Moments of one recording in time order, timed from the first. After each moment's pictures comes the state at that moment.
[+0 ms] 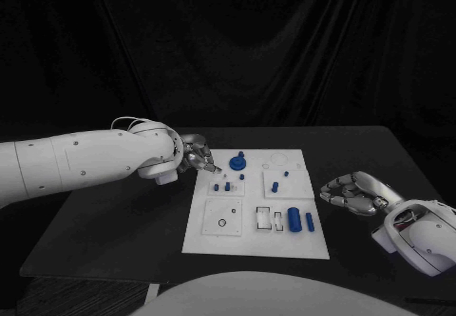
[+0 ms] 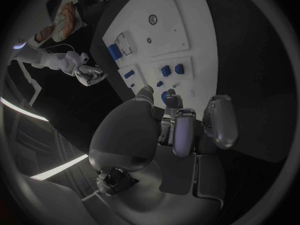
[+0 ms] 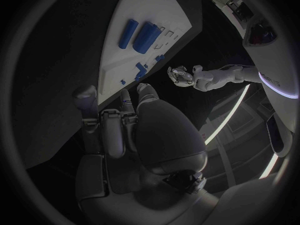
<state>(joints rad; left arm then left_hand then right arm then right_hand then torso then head) 1.30 -0.92 -0.21 1.58 -1.00 -0.04 -0.45 1.31 -0.01 -0.10 0.29 0.32 0.84 0.10 0.26 0.74 1.15 0.03 1.03 1.18 1.47 -0.04 1.45 1.31 0.06 1.44 0.08 1.25 1.31 1.07 -1.06 -0.21 1.67 -1.10 -0.48 0.00 1.48 0.08 -0.16 0.28 0.62 0.90 0.14 0.20 0.20 1.46 0.06 1.54 1.50 1.46 0.00 1.49 1.31 0.11 1.25 0.11 0.92 1.31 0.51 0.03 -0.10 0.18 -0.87</state>
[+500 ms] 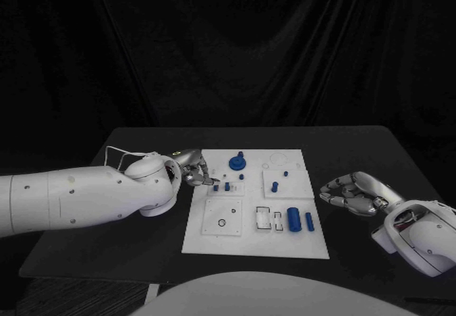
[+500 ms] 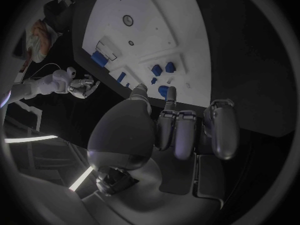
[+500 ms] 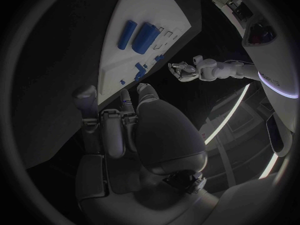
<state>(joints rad) 1.15 -0.98 -0.21 1.72 -1.35 -0.35 -0.55 1.23 -0.04 -0.20 0.27 0.39 0.97 0.08 0.21 0.52 1.46 0.01 1.48 1.31 1.47 -0.05 1.49 1.31 0.06 1.47 0.06 1.32 1.31 1.07 -1.06 -0.21 1.68 -1.10 -0.48 0.00 1.48 0.08 -0.16 0.28 0.62 0.90 0.14 0.20 0.20 1.46 0.06 1.54 1.49 1.46 0.00 1.49 1.31 0.11 1.25 0.11 0.92 1.31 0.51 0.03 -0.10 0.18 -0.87</state>
